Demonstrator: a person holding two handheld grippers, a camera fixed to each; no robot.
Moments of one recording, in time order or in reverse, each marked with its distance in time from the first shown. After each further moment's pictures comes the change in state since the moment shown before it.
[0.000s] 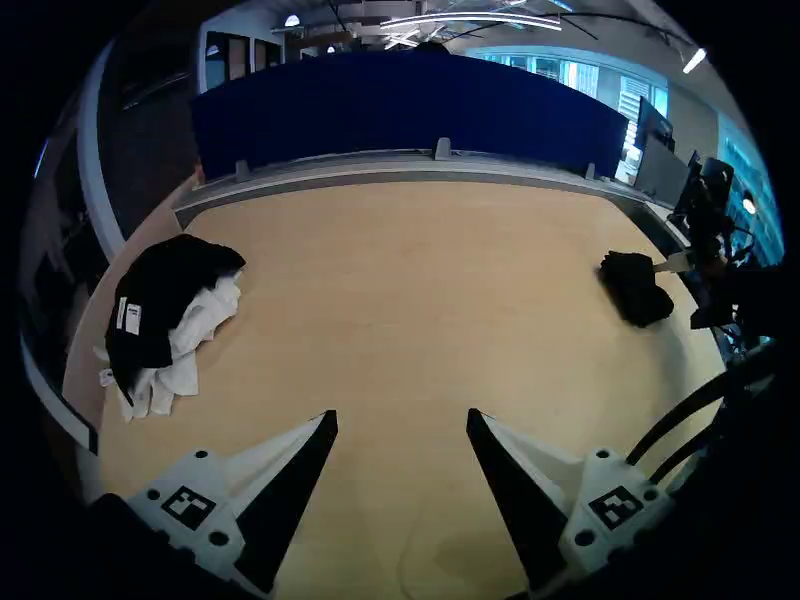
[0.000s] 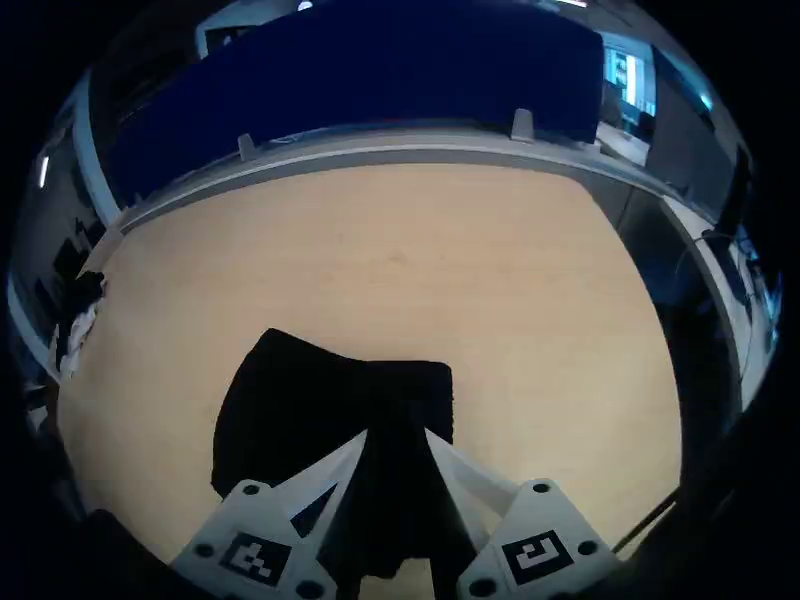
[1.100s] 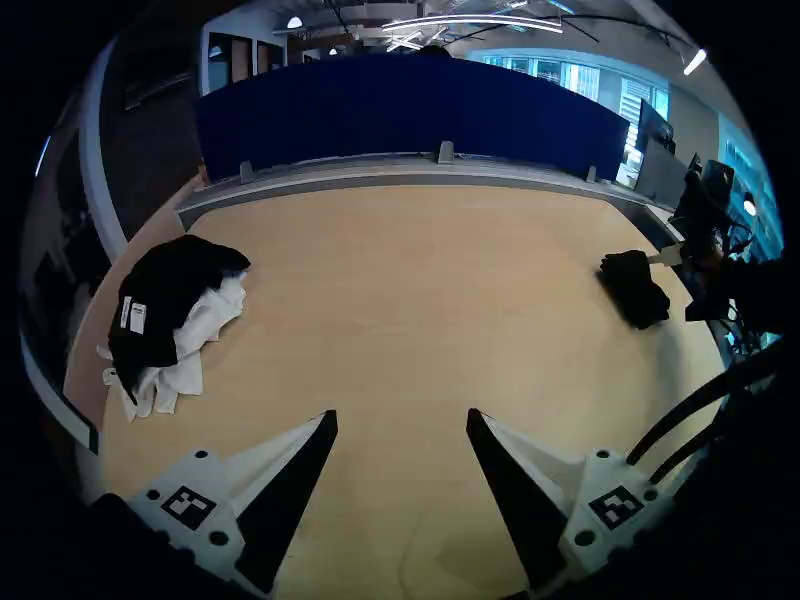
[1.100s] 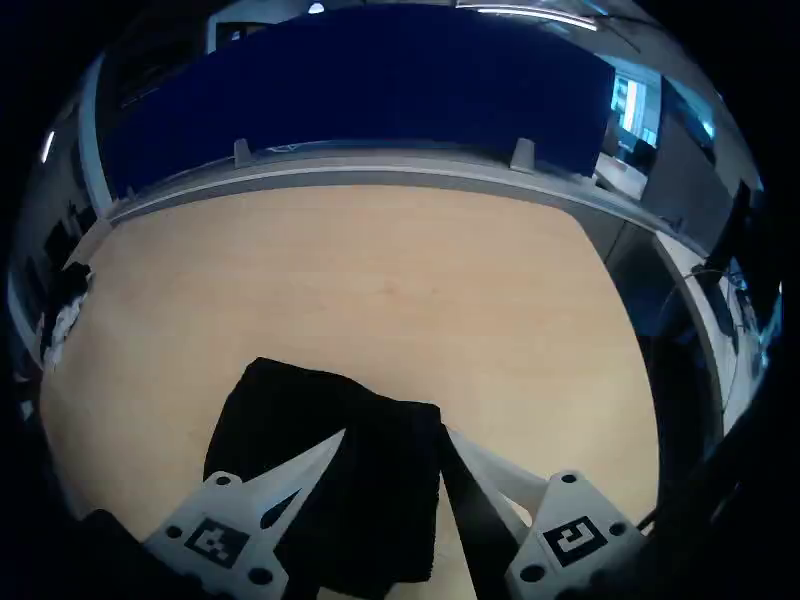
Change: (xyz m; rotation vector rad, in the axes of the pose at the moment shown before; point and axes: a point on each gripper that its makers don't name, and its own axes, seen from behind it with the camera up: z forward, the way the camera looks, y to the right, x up) left arm 0.001 -0.004 -0.006 0.006 0.009 -0.006; right arm 0.025 0.004 0.007 -0.074 0.041 -0.059
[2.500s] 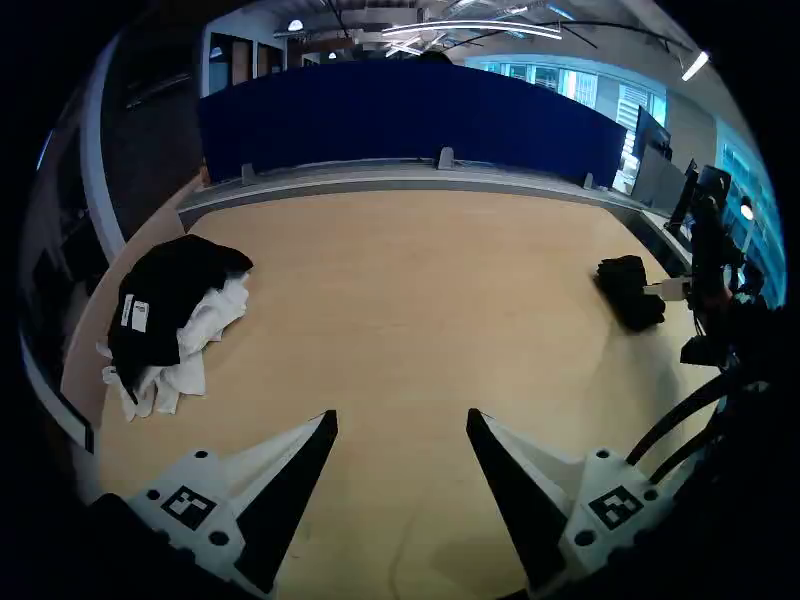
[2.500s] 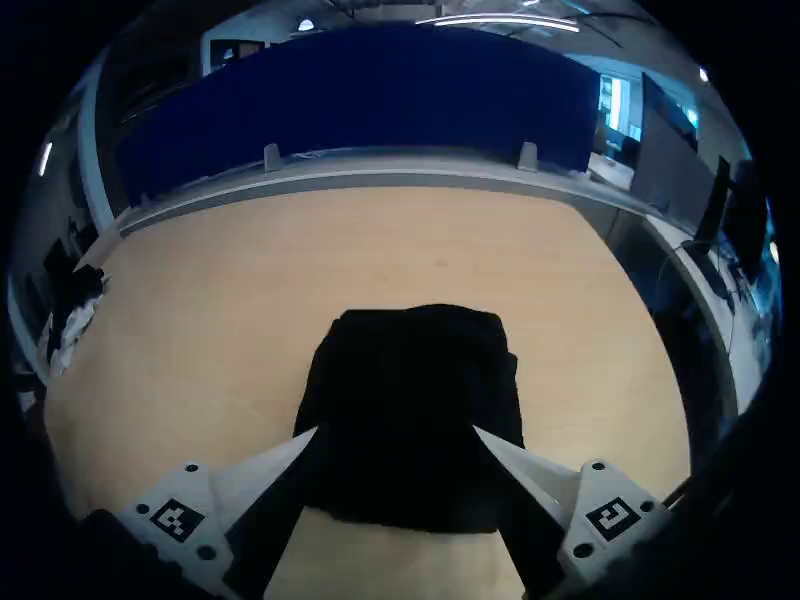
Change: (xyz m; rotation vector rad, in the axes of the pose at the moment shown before) left arm 0.000 -0.010 -0.006 -0.020 0.019 -0.007; right arm -0.049 -0.075 -0.030 -0.011 0.057 0.060
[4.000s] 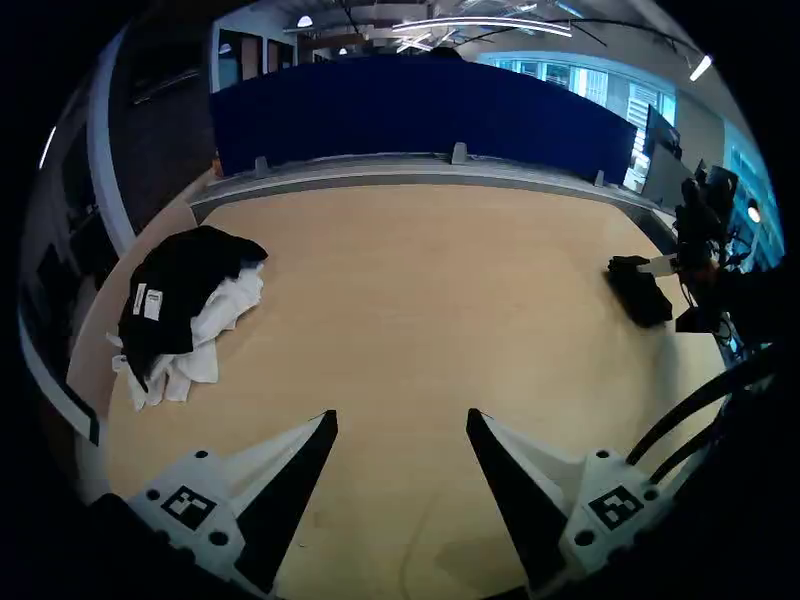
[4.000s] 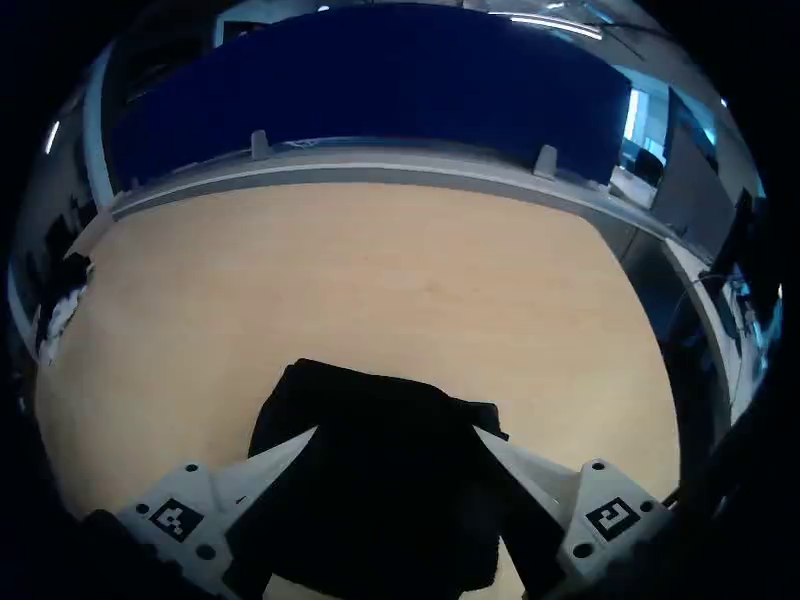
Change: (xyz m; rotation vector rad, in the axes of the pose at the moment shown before) left arm -0.012 -0.009 -0.007 0.043 -0.018 -0.016; right arm 0.042 0.030 0.058 0.004 -0.039 -0.085
